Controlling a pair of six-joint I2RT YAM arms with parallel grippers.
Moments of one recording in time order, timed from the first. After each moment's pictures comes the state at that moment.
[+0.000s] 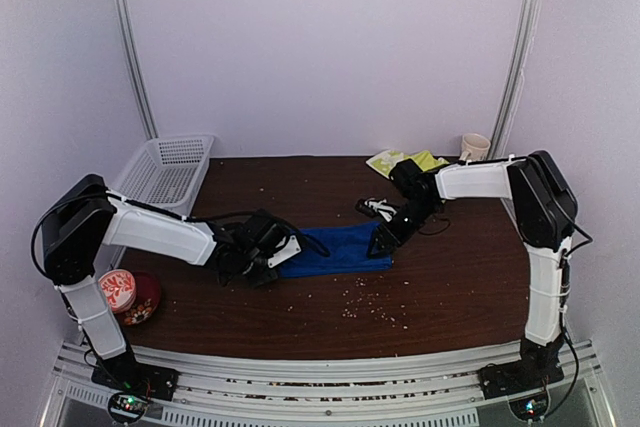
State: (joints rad) left arm -0.89 1.77 0.96 -0.21 -0.44 0.40; right arm 0.49 2.07 1.45 -0.66 -0.52 -0.27
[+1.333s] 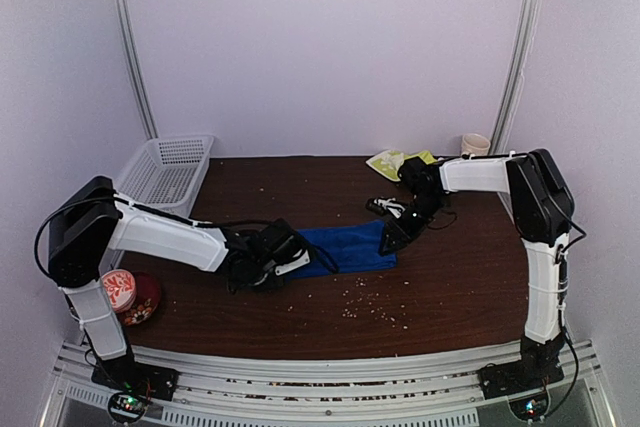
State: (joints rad) left arm -0.99 1.81 1.02 -0.31 -0.61 0.44; right arm 0.42 2.12 1.53 -0.80 -0.49 -0.32
